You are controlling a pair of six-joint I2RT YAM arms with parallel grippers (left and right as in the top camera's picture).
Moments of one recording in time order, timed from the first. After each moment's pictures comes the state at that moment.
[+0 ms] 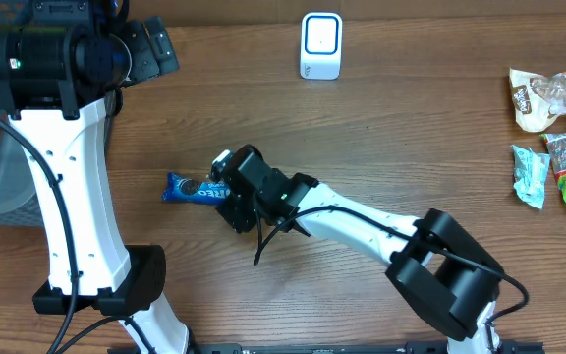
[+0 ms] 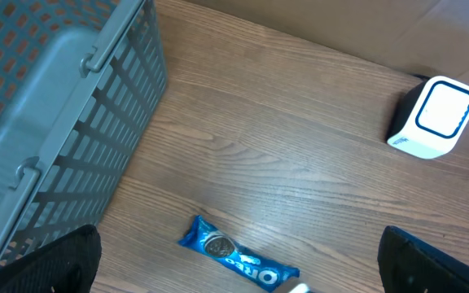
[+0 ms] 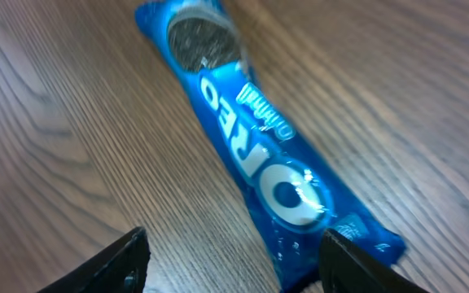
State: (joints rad) left arm -0.04 1.91 2.67 -1.69 -0.18 -0.36; right arm 0.92 2.03 1.39 -0.31 -0.13 0.11
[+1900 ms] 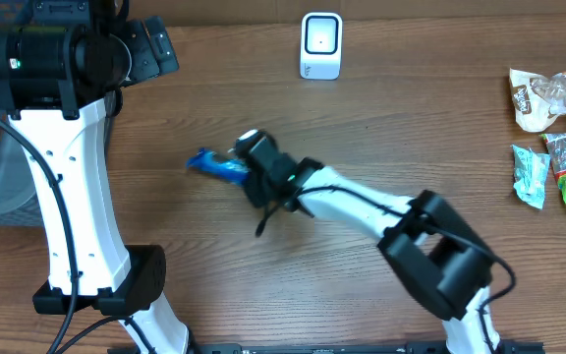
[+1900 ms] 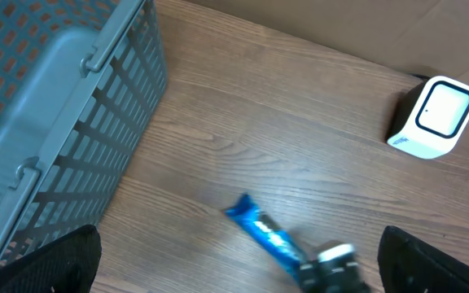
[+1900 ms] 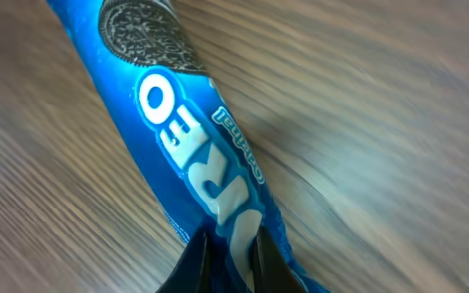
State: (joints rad) left arm -0.04 1.91 2.67 -1.69 -0.18 -0.36; right arm 0.81 2.08 1.42 -0.35 0.00 0.25
